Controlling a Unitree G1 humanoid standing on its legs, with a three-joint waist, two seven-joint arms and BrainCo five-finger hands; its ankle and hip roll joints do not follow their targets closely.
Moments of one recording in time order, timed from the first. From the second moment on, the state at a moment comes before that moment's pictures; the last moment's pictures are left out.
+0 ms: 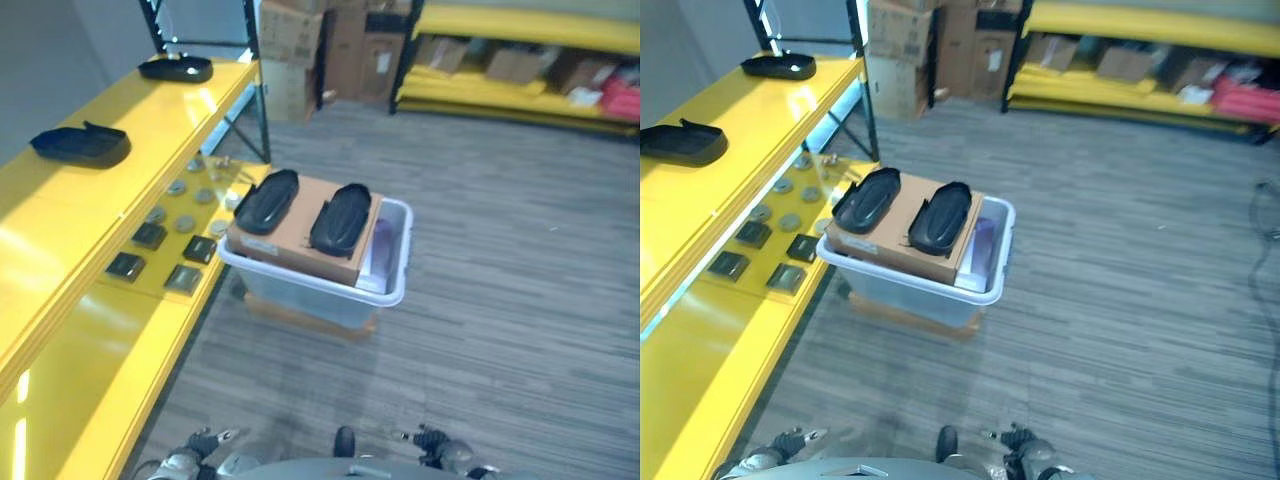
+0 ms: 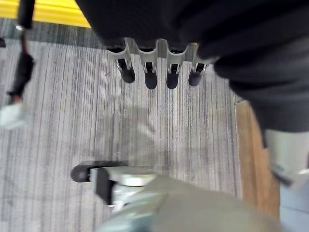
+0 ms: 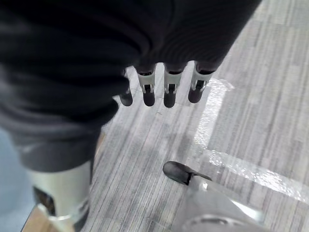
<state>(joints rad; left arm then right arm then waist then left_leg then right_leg) -0.08 0.18 -0.25 1.35 -0.04 -0.05 0.06 -0.18 -0.26 0.23 1.36 0.12 -0.04 -0.03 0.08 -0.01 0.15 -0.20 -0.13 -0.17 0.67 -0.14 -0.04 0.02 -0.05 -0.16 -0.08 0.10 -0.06</state>
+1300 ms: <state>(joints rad) 0.00 0.19 -0.42 1.26 0.01 -0.05 0.28 -0.81 -0.45 0.22 1.04 0.03 -0.08 -0.54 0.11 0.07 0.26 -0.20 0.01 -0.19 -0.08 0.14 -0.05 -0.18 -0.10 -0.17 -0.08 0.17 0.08</state>
